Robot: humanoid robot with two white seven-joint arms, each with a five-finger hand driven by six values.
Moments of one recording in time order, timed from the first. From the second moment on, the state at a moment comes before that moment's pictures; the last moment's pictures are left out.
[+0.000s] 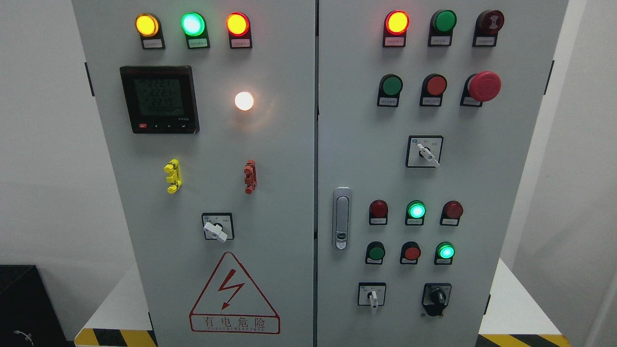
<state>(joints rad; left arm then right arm) 0.04 -0.10 0.00 0.00 0.00 -0.20 0.08 0.11 0.05 -0.03 -1.15 0.59 -0.23 -0.03</state>
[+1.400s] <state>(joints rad) 0.04 -0.10 0.00 0.00 0.00 -0.20 0.08 0.08 0.12 -0.06 -1.76 1.06 0.12 0.06</state>
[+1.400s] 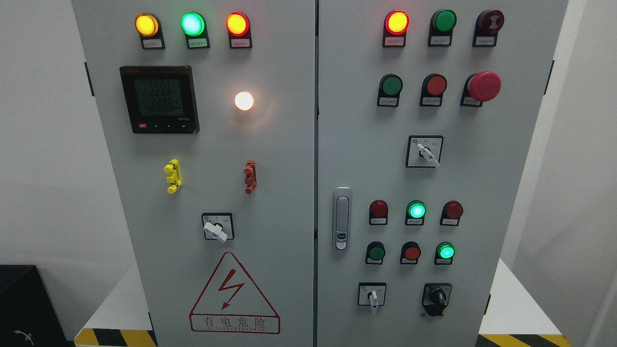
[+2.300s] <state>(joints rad) 0.04 -0.10 0.00 0.00 0.00 -0.20 0.08 -0.09 0.13 -0.09 -1.75 1.17 0.20 0.08</state>
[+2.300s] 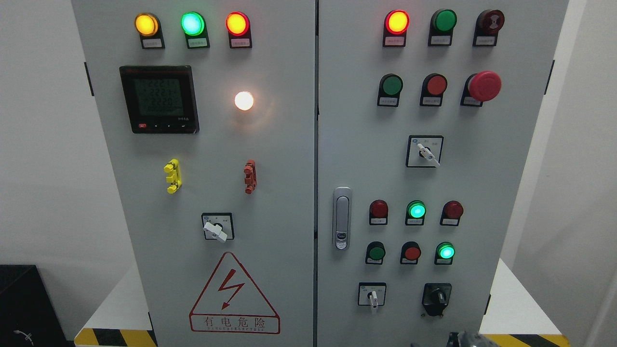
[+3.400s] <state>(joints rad) 0.04 -0.10 0.00 0.00 0.00 -0.20 0.08 -0.21 0.13 -0.15 -1.68 1.19 0.22 0.08</state>
